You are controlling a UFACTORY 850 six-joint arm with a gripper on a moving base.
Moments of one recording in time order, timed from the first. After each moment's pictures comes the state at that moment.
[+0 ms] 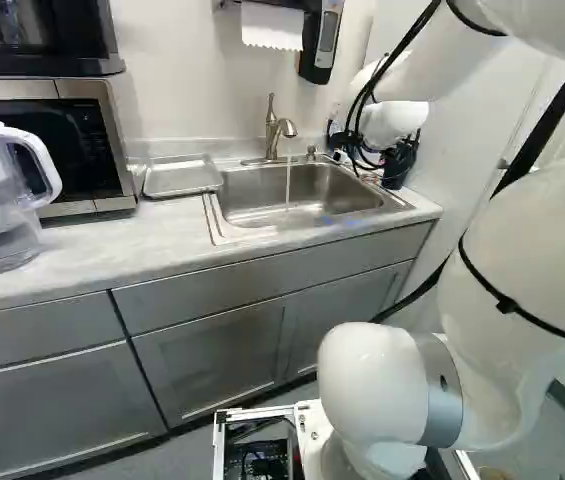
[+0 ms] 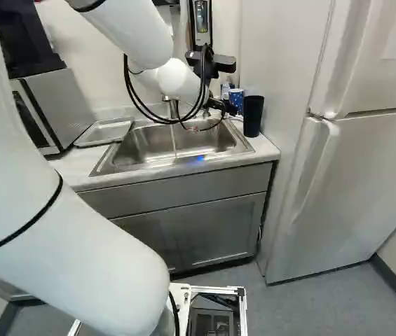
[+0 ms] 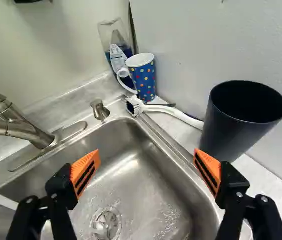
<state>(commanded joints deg) -14.9 7.3 -44.2 11.7 11.8 0.0</state>
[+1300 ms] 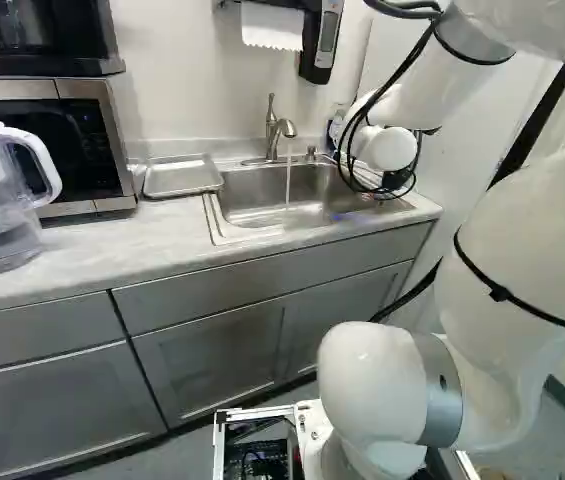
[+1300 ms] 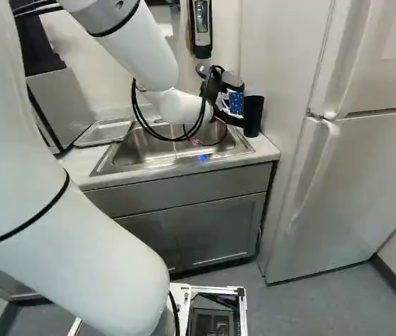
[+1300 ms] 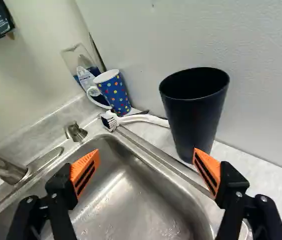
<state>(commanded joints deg) -15.6 4.9 -38.2 22.6 28.8 0.0</state>
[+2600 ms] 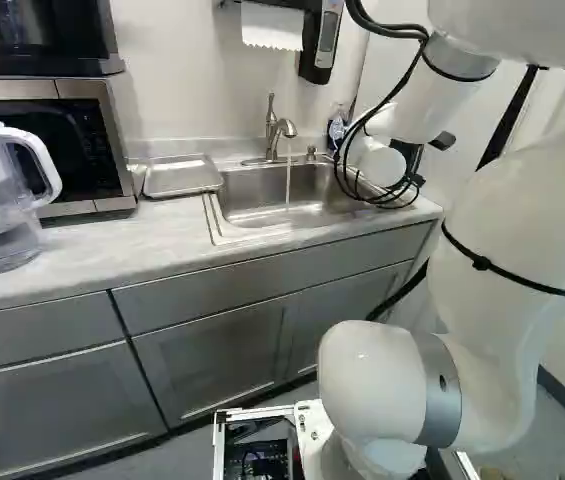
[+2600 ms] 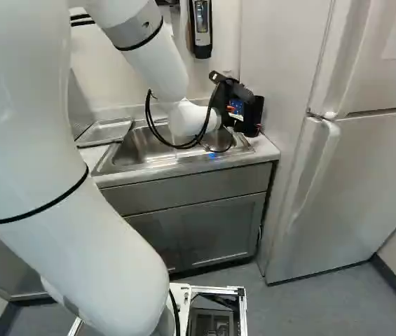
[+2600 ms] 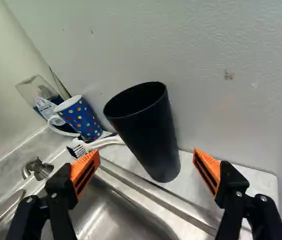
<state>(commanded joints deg) -17.4 -1.4 -39.2 31.1 41.4 0.0</state>
